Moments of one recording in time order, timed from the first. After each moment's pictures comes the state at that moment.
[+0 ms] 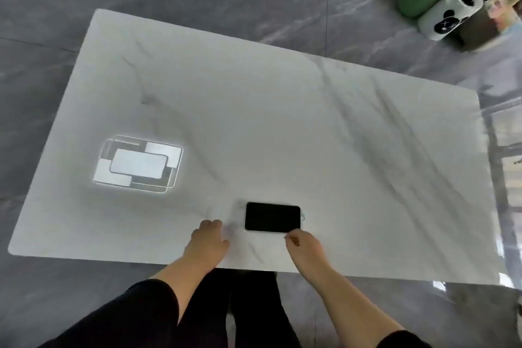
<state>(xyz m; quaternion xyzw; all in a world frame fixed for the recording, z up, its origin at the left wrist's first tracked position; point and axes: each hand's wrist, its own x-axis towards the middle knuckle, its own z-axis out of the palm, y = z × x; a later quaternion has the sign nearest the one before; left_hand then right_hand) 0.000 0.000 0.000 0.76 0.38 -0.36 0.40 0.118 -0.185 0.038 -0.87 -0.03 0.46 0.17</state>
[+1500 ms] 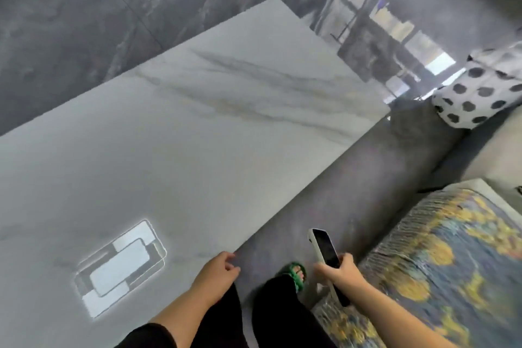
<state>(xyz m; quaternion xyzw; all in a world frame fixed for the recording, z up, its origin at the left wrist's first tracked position) 0.025 -0.130 0.041 0.78 0.15 -0.48 0.36 -0.011 -0.417 0.070 -0.73 0.44 0.35 0.38</state>
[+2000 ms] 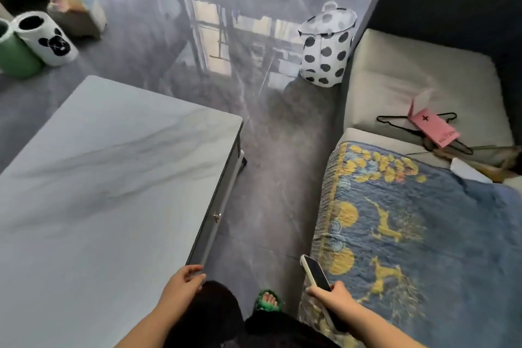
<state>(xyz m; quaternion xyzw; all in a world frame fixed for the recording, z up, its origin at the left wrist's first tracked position) 0.094 -0.370 0.082 0.82 0.07 -0.46 0.35 -0.130 -0.621 0.080 -0.53 0.61 0.29 0.51</state>
